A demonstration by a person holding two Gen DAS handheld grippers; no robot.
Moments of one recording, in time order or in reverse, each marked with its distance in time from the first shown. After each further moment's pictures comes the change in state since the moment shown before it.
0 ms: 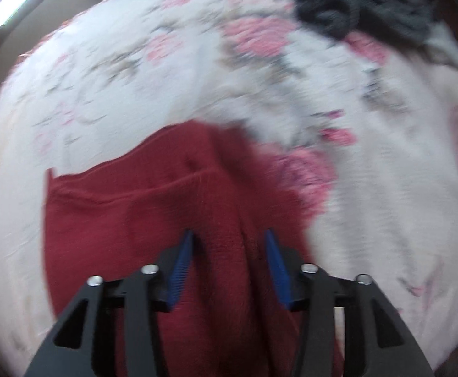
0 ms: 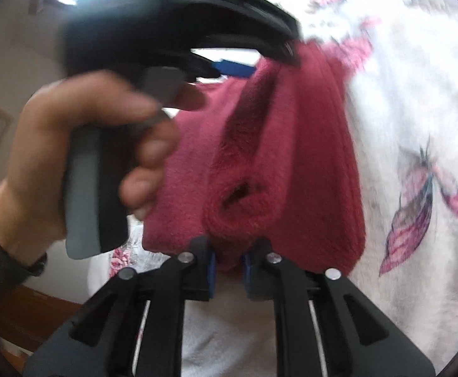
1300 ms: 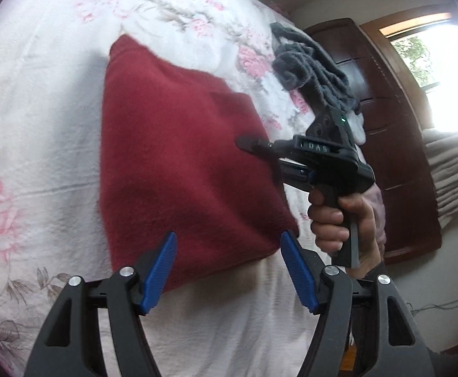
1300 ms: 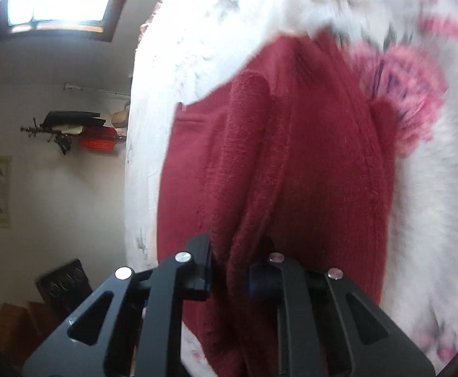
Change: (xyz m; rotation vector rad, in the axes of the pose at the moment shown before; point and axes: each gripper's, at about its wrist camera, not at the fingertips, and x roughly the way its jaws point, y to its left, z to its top) left arm -0.087 0.154 -0.168 -0.347 -0.065 -0.641; right arm 0.040 -0.014 0.129 0.158 0.196 0.041
